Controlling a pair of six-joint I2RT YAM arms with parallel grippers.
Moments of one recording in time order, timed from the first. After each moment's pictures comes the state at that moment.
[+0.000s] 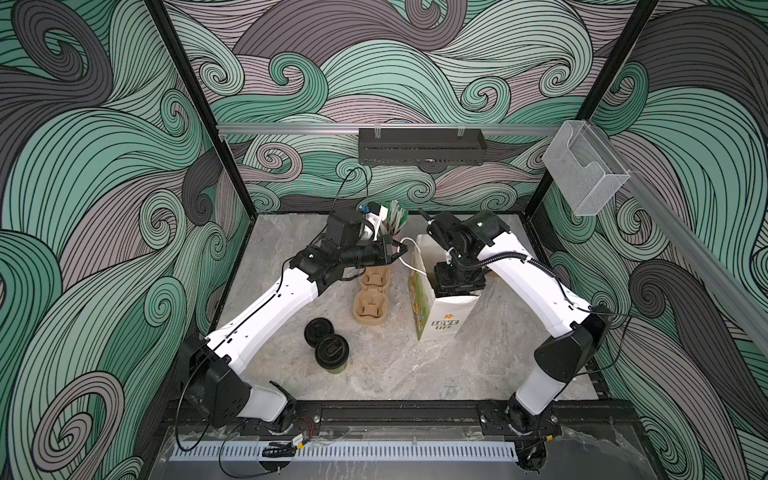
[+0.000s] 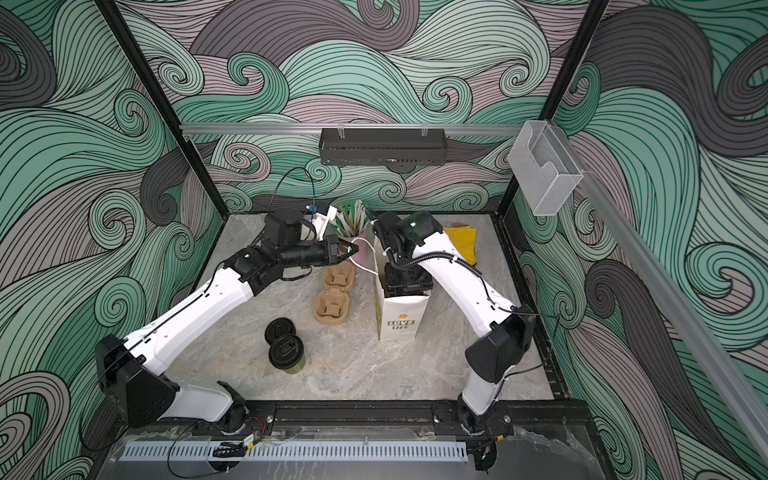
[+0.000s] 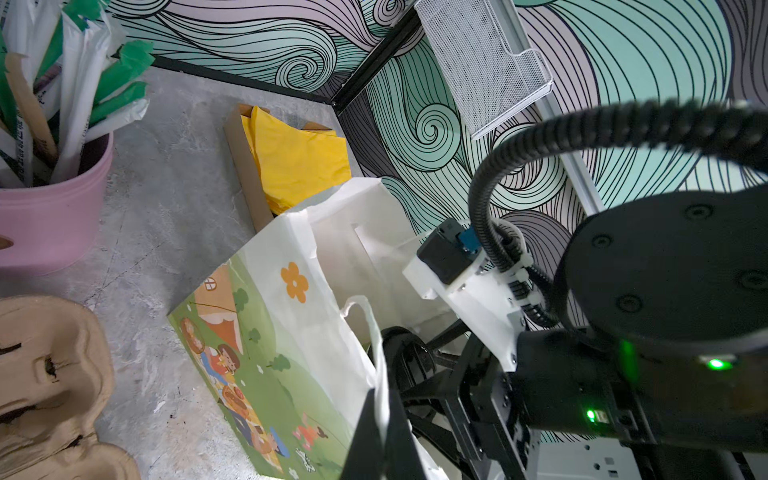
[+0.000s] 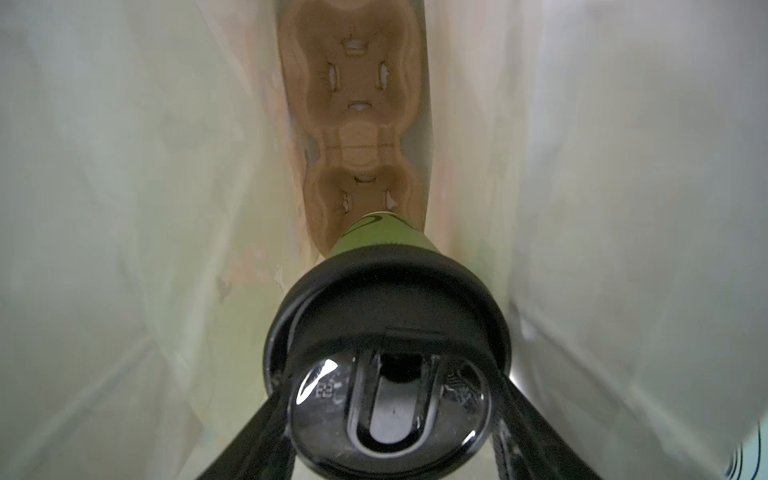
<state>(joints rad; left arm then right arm) -0.59 1.41 1.35 -0.35 0.47 -0.65 0.63 1.72 1.88 -1.67 0.08 0.51</state>
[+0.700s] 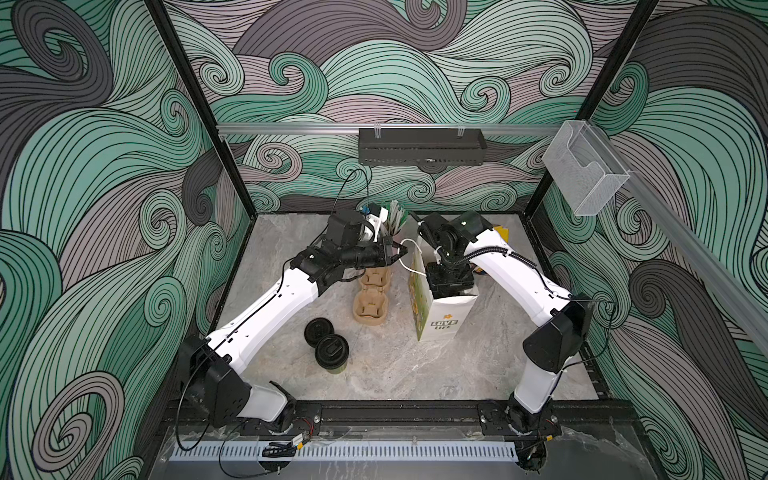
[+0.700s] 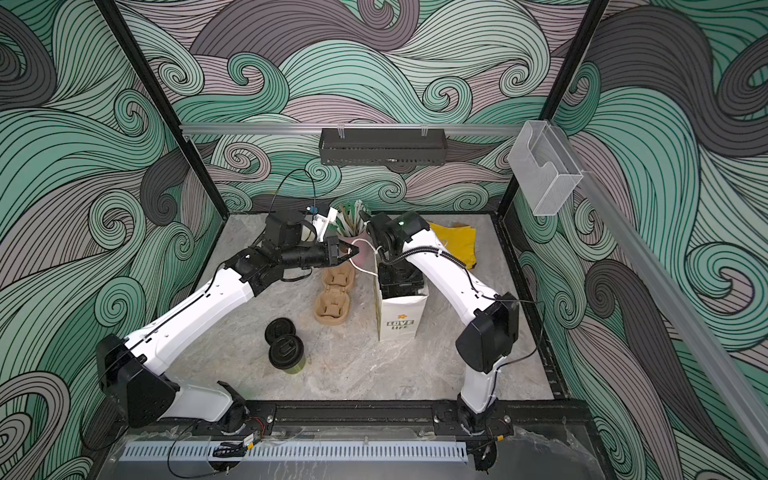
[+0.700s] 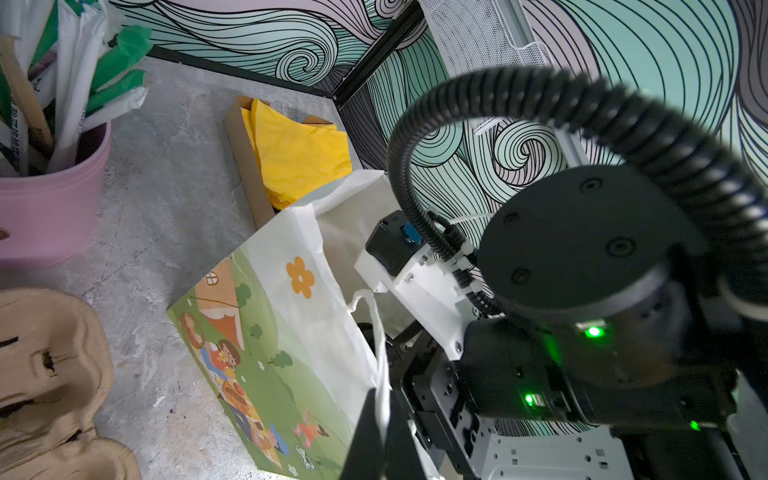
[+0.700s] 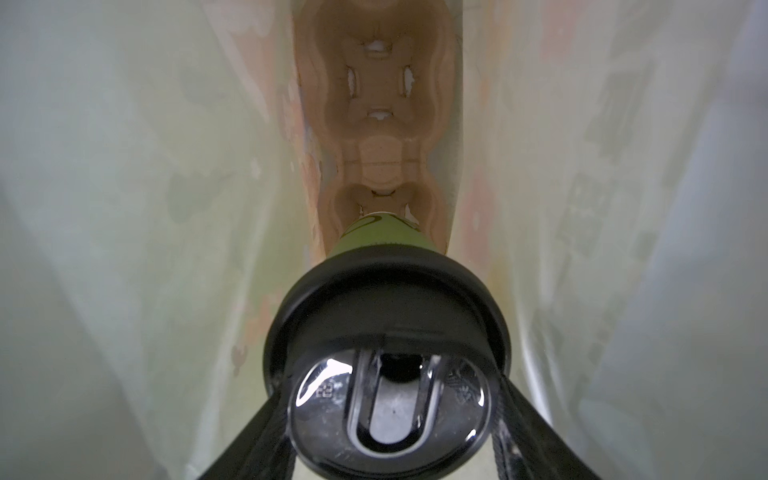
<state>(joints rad) -0.59 1.41 1.33 -0.35 0.48 -0.65 0.63 1.81 1.87 -1.61 0.05 0.49</state>
